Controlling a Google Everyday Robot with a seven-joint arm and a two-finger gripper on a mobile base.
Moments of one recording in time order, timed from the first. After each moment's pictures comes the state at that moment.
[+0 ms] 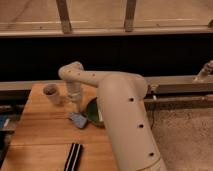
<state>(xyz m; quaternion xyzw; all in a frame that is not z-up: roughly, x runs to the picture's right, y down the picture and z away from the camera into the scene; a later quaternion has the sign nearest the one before) -0.182 0.118 0.877 -0.45 0.08 0.18 0.87</state>
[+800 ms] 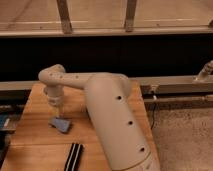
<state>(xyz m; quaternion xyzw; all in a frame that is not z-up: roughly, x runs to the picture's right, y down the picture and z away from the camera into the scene) -0.281 0.156 0.831 -0.47 -0.01 0.09 0.88</state>
